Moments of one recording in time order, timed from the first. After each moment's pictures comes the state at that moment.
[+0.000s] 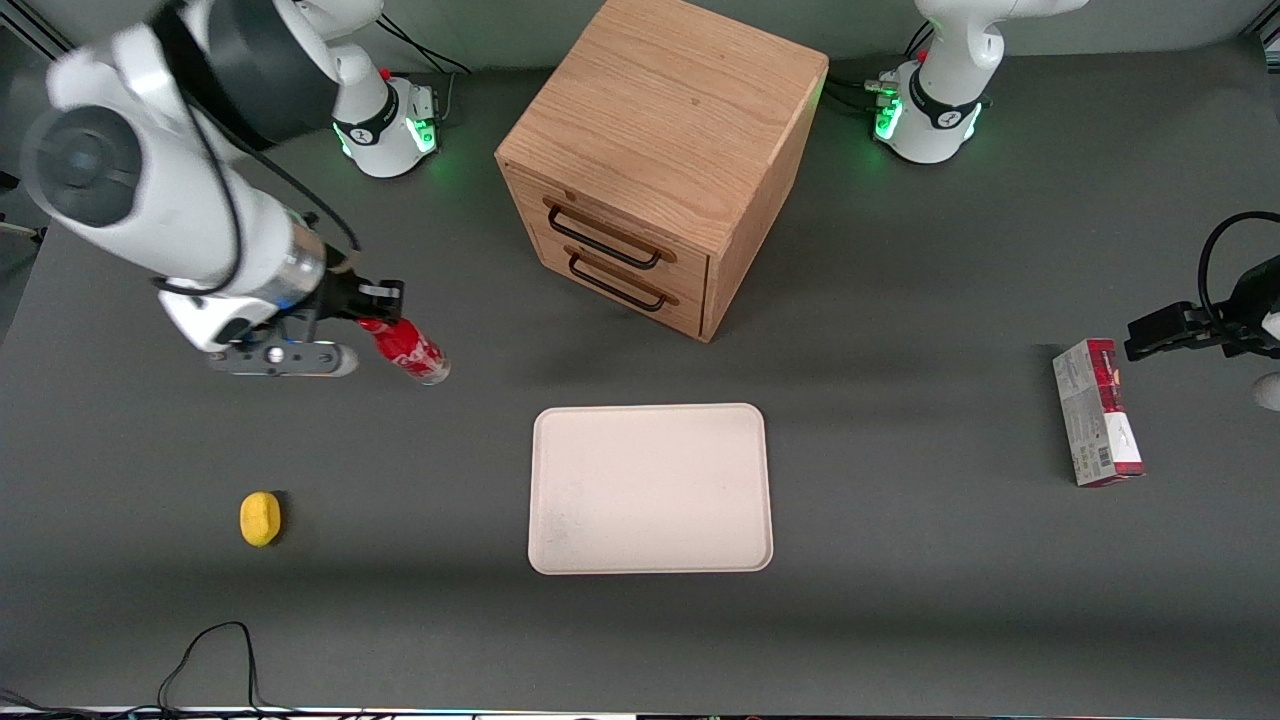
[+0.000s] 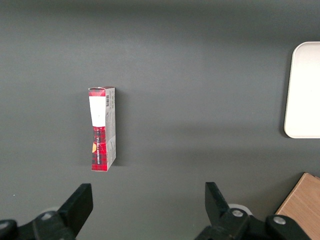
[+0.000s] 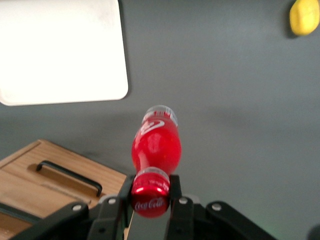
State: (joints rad) arm 0.30 0.31 0.05 -1.24 0.07 1.40 0.42
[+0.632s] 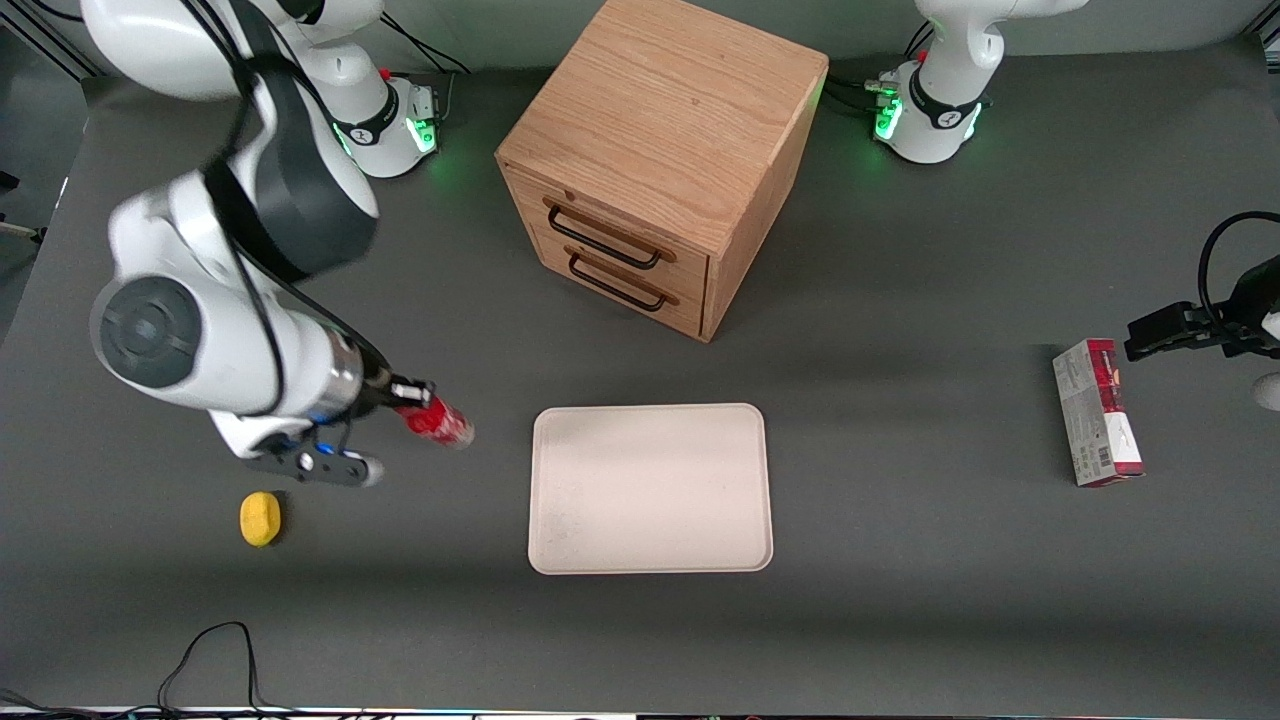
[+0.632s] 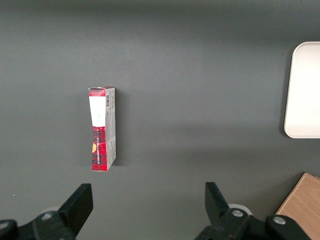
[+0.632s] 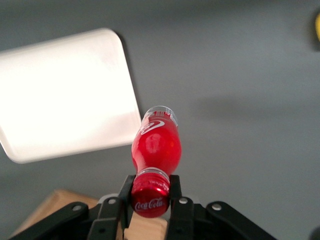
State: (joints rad) arm 0.30 0.63 0.06 -1.01 0.07 1.53 0.59
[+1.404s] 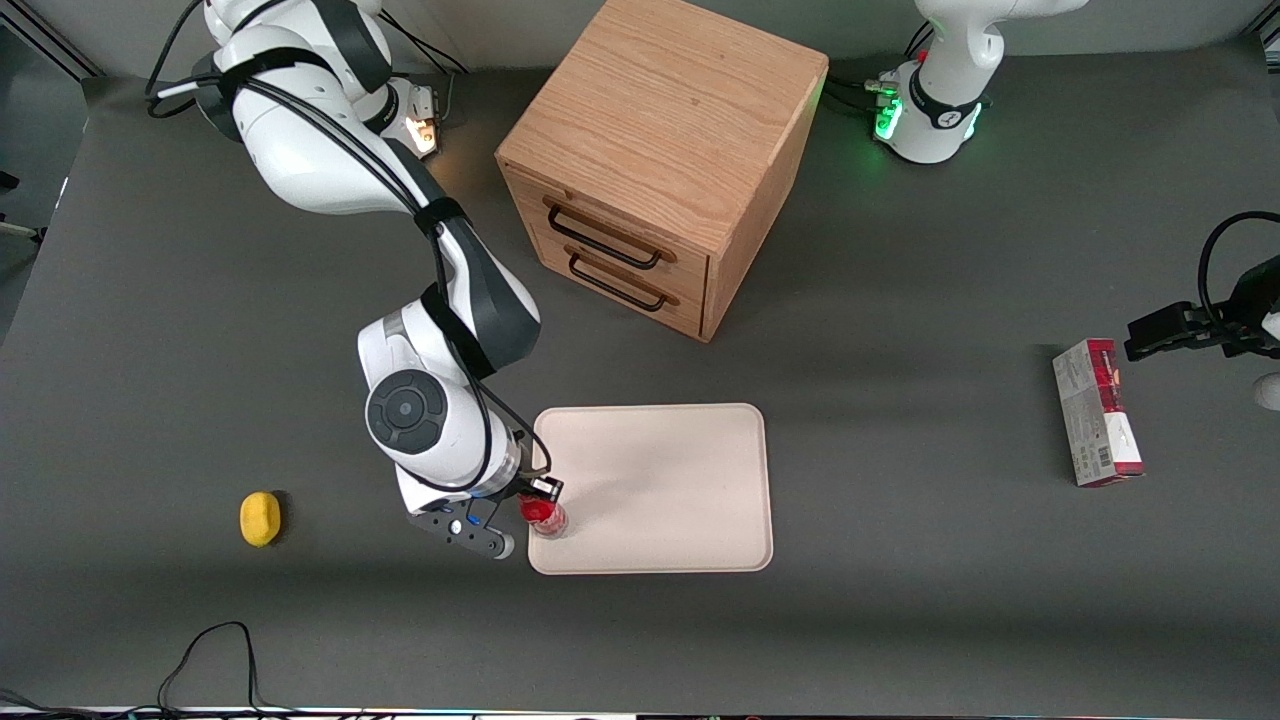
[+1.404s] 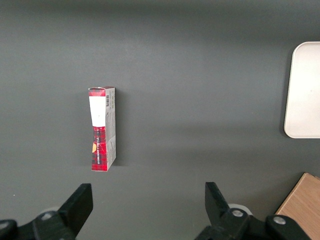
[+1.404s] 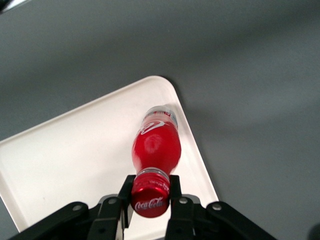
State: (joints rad) arm 0.41 0.90 0.06 -0.94 0.00 1.91 0.85
